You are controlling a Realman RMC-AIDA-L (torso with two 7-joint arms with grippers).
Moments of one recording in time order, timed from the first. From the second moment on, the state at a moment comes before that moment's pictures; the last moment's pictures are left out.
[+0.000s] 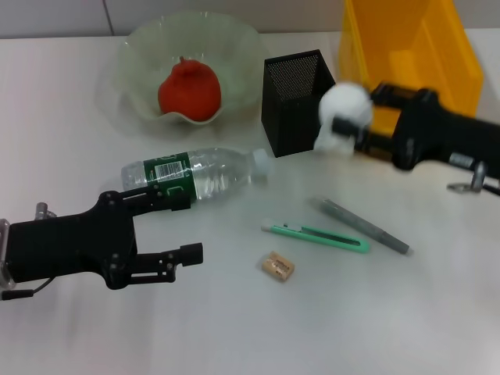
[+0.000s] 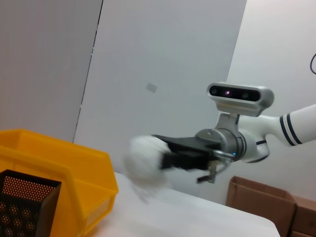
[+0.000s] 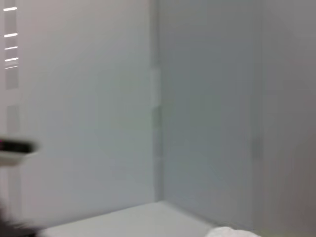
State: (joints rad) left arm -0.40 -1.97 1.00 0.43 1.63 1.77 -1.10; right arm 0.48 2.08 -0.73 -0.53 -1.66 -1.57 1.05
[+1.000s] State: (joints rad) left arm -0.40 -1.97 0.99 0.43 1.63 1.77 -1.10; right arm 0.49 2.08 -0.73 -0.52 -1.36 -1.12 1.01
